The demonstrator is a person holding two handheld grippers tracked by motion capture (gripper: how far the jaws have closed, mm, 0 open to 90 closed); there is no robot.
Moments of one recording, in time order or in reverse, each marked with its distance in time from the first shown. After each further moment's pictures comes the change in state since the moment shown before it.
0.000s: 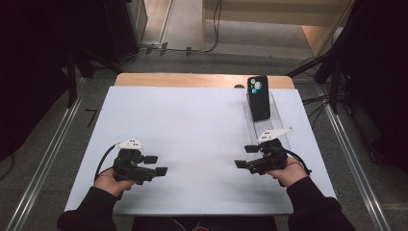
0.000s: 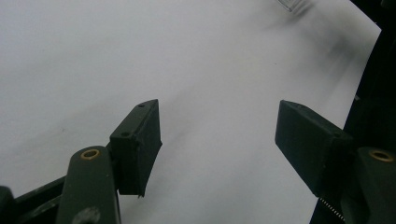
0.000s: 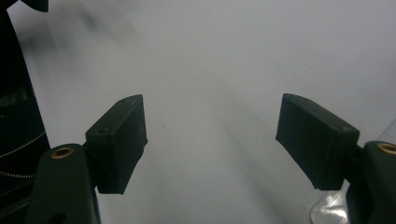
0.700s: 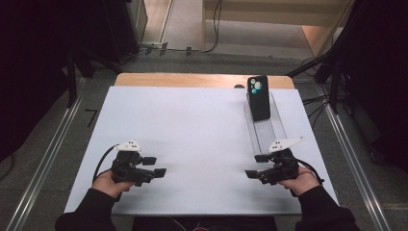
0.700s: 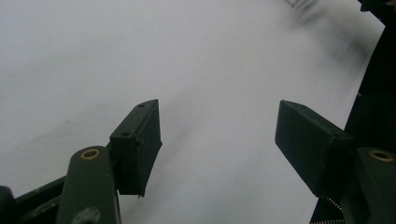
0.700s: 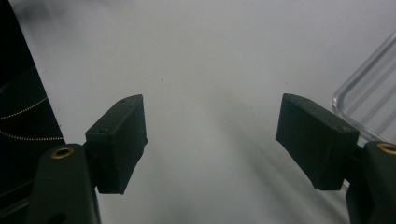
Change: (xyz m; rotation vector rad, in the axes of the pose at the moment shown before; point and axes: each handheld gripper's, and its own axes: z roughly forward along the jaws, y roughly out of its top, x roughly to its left) left arm 0.000 -0.005 -0.002 0.001 0.007 0.005; right arm -0.002 -0.032 -0.018 0.044 -0.007 0.019
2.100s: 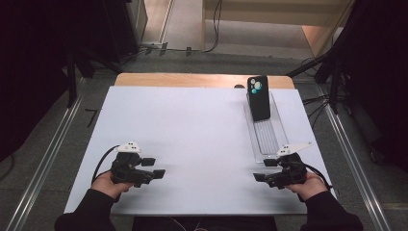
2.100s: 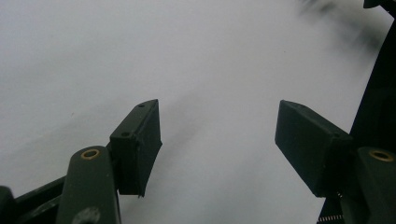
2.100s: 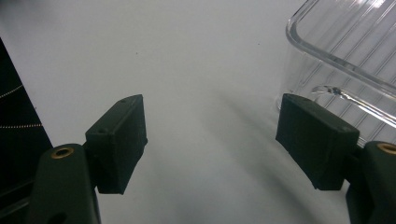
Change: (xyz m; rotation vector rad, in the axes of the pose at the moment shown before) left arm 0.003 -0.004 0.001 0.013 0.016 0.010; right arm -0.010 -0.023 -0.008 0.022 -0.051 0.053
